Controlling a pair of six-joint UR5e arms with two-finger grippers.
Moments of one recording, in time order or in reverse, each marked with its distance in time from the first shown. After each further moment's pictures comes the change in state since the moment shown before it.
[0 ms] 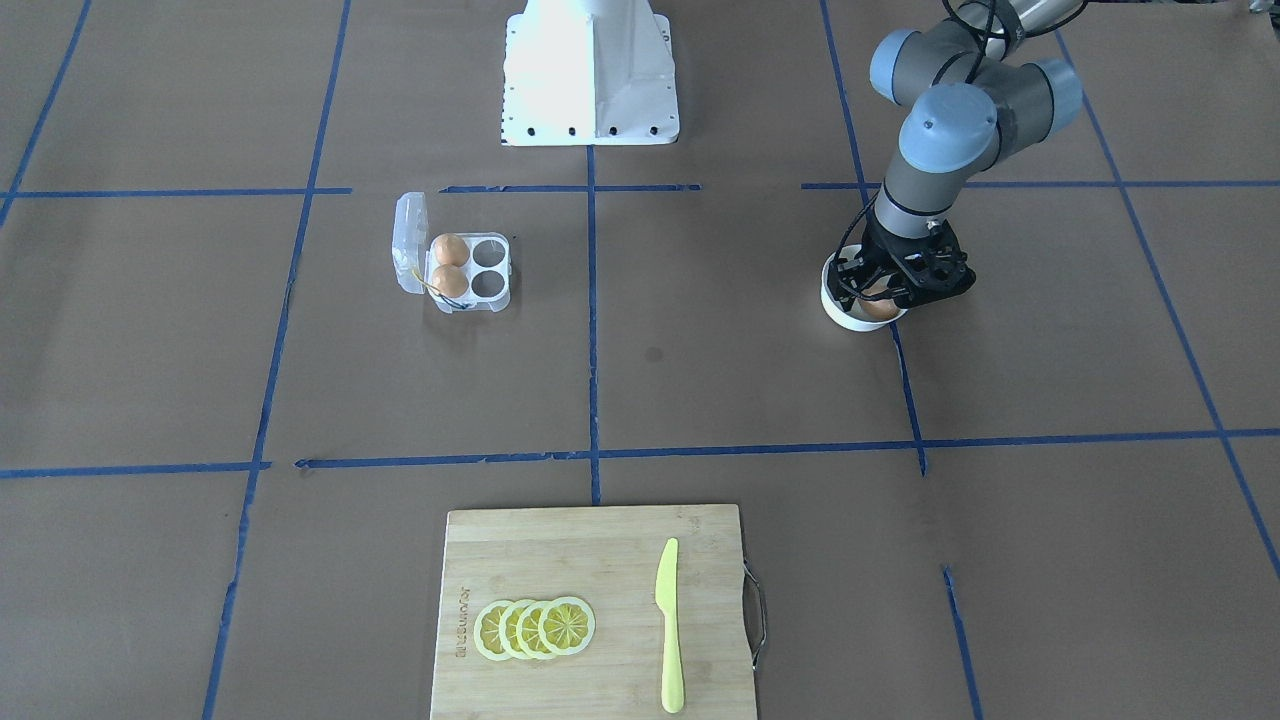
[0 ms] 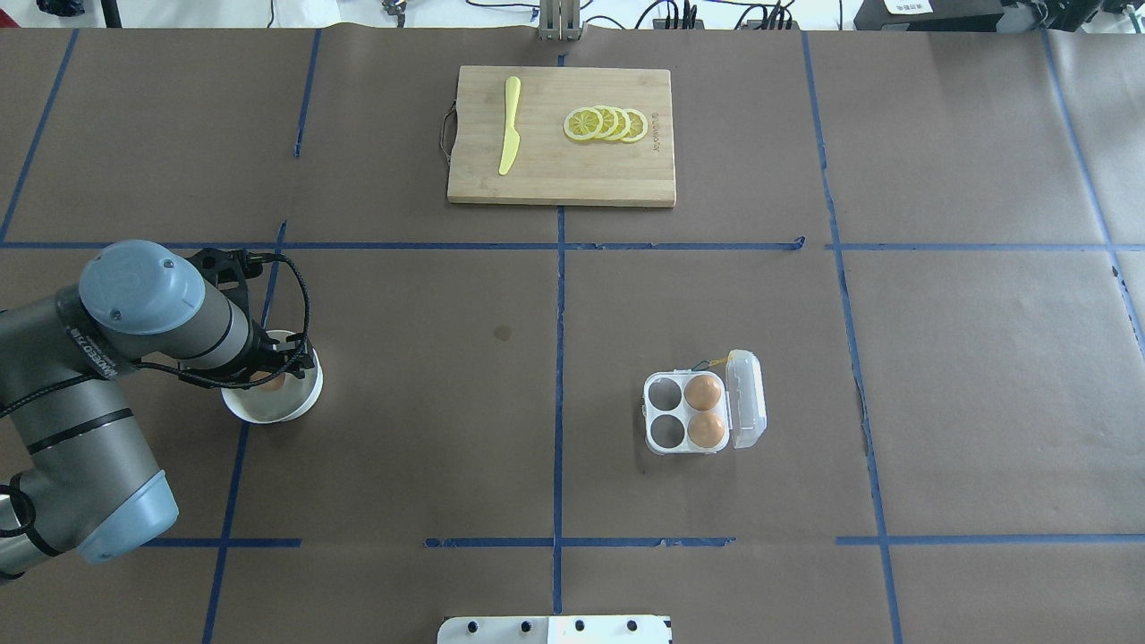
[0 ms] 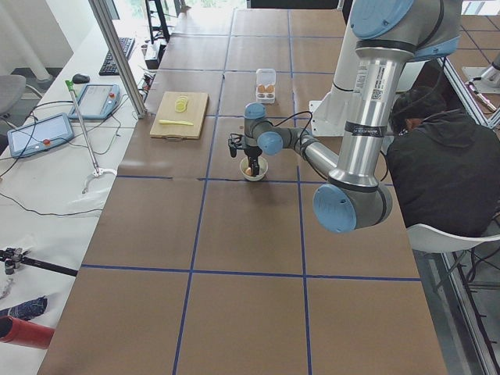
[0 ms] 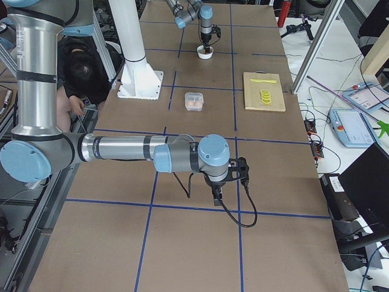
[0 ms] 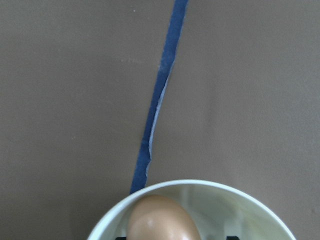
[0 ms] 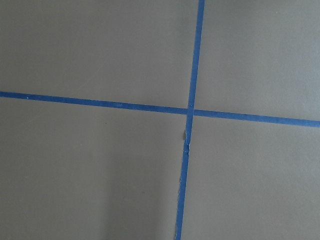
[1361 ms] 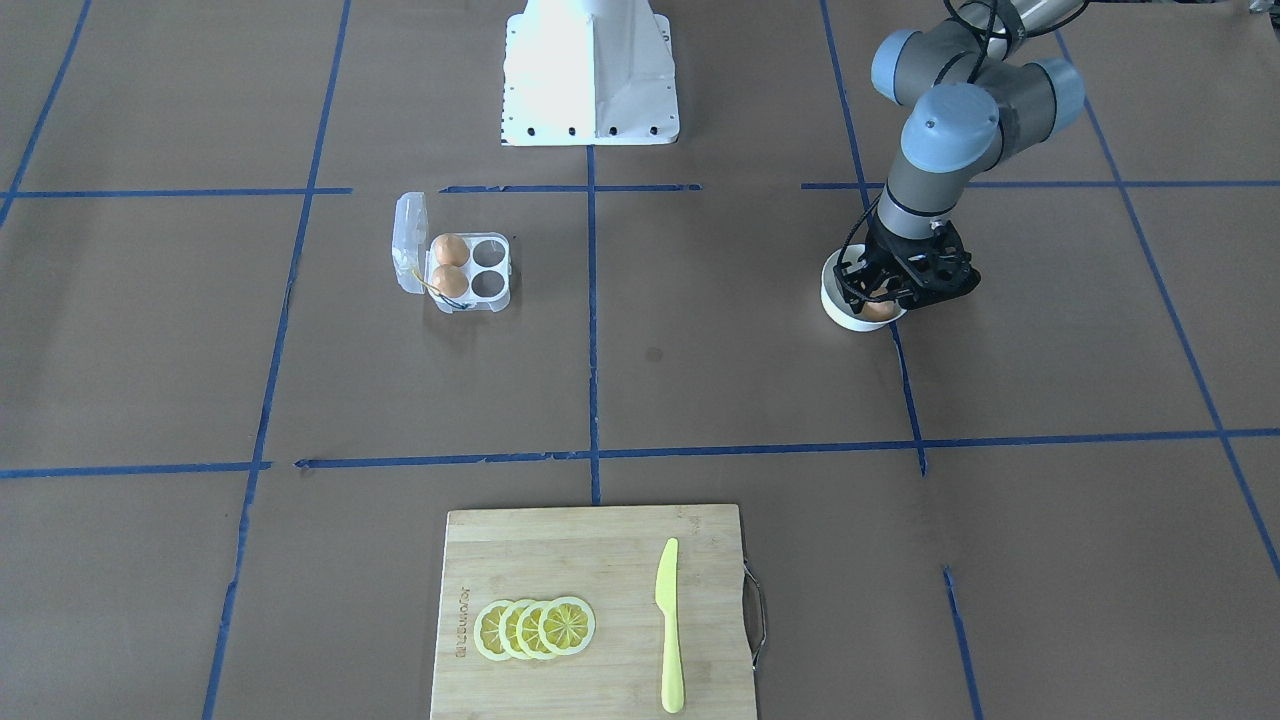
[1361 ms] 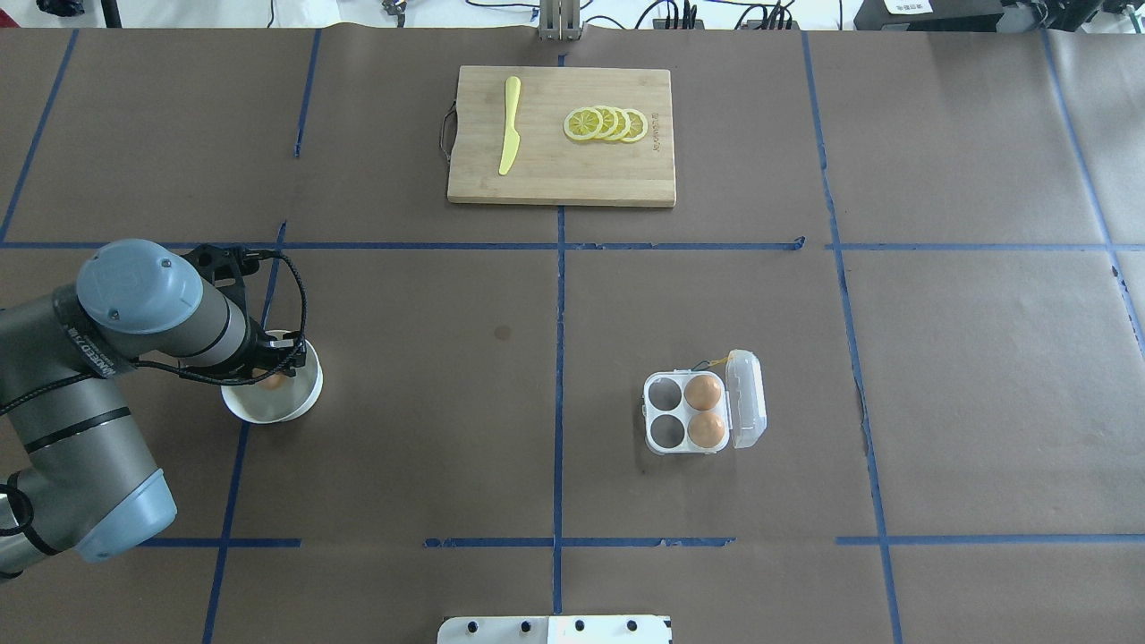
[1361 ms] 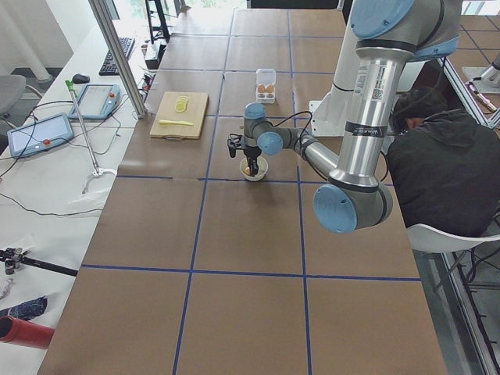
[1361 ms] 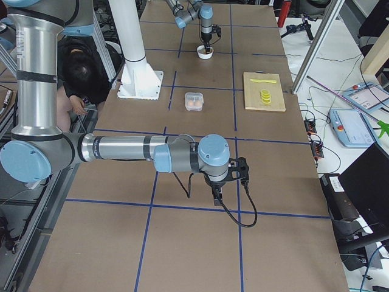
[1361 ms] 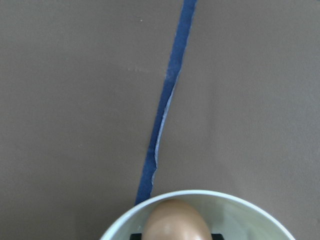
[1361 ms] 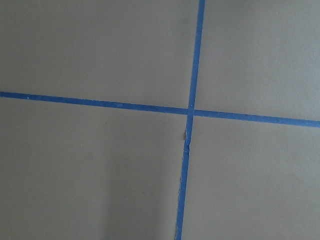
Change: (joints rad) left arm -0.004 0.003 -0.005 0.002 0.016 -0.003; right arm -0.001 0.000 0.000 0.000 0.001 0.000
